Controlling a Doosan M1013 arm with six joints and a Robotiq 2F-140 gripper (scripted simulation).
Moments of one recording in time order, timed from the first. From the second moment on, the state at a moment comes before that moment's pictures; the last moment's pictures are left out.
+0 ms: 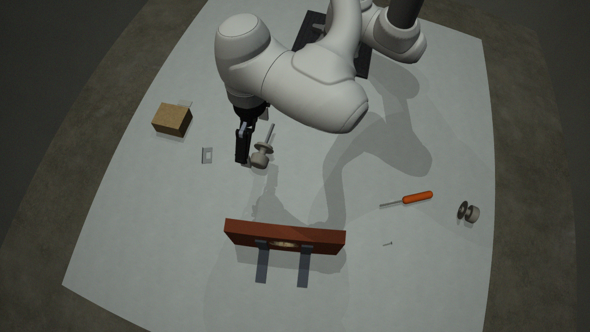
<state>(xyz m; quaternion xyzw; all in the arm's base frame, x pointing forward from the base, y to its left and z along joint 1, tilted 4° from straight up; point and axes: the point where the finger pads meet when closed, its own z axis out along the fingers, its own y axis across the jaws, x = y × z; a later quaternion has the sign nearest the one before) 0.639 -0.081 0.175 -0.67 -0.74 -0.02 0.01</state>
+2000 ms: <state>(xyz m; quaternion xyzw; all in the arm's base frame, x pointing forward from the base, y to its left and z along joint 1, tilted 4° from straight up) 0.625 -0.068 0.140 -0.26 -0.96 0.08 -0.01</state>
